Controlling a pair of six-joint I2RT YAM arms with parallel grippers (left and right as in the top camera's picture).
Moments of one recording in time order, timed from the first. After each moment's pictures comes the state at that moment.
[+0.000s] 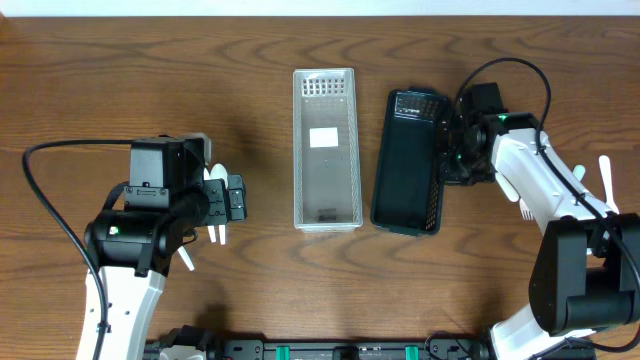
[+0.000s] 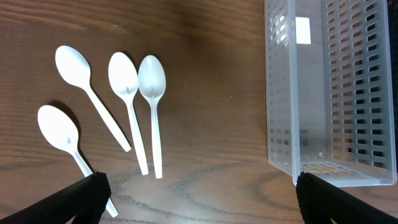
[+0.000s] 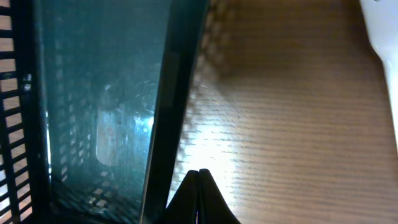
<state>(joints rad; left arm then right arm) -0.09 1.05 1.03 -1.01 0.10 -0.17 0.11 1.76 1.20 -0.86 -0.10 0.13</state>
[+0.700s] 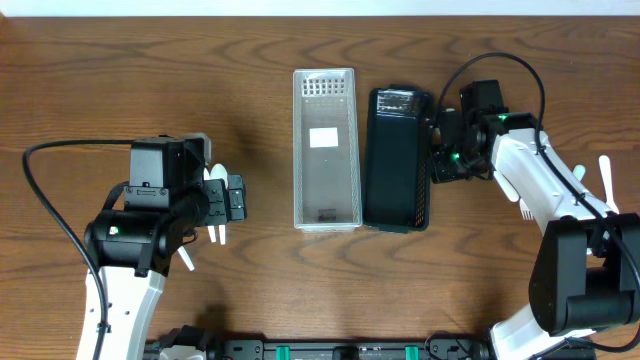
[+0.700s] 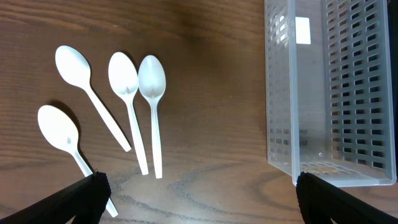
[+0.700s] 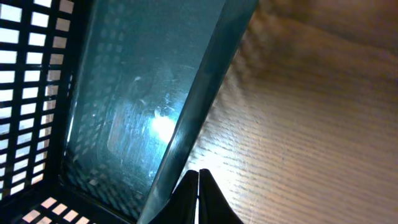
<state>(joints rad) -0.09 1.05 1.03 -1.01 0.10 -0.17 0.11 1.76 1.20 -0.80 -0.25 -0.09</state>
